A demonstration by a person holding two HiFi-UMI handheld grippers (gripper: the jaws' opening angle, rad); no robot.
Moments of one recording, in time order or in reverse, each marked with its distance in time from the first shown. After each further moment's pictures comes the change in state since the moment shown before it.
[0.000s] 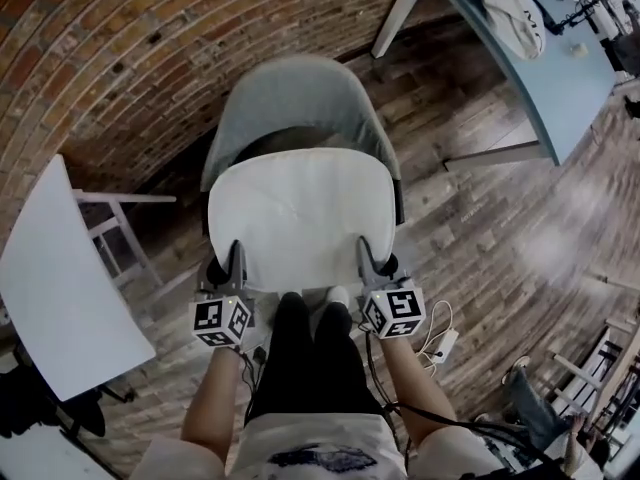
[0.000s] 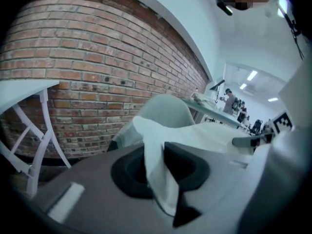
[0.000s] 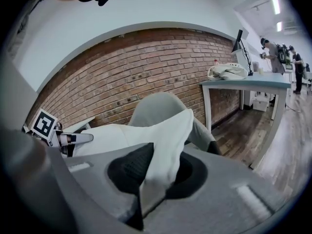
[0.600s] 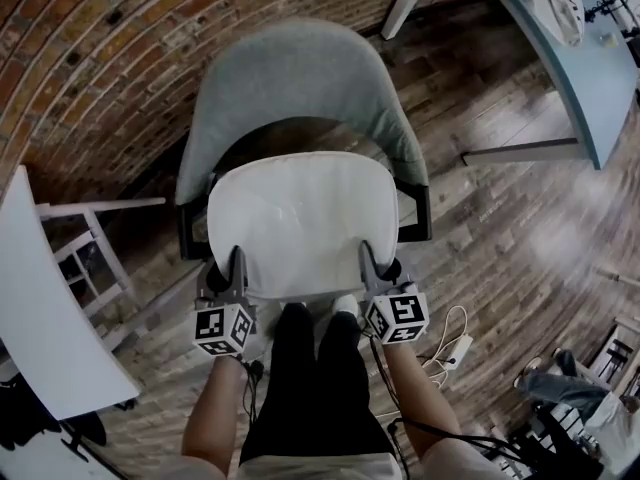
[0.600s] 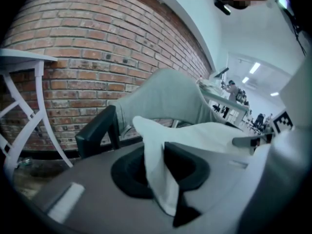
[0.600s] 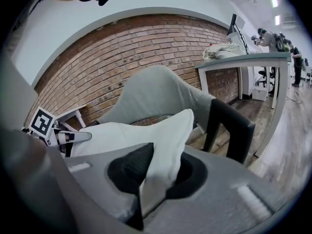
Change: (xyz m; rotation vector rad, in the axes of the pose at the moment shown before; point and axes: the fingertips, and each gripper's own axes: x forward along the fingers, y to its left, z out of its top) left arm 0.083 0.038 -0.103 0.021 0.056 0.021; right arm 0.084 -0.042 -0.111 0.032 0.052 -0.015
